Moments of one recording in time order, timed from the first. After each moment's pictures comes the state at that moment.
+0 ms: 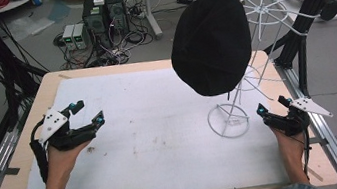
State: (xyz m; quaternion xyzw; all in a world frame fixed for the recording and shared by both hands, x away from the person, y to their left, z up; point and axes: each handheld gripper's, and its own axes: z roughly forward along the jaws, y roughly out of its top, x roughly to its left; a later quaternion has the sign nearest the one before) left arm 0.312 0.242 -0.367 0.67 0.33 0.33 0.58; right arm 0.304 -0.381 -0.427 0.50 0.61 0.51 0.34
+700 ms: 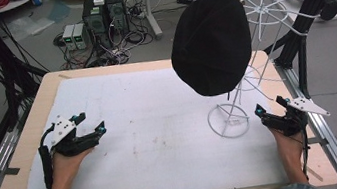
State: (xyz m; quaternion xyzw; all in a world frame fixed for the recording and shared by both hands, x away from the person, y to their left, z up) left arm 0.320 0.249 -0.411 0.69 0.37 0.32 0.53; right arm 0.305 -0.377 -0.427 0.50 0.62 0.50 0.34
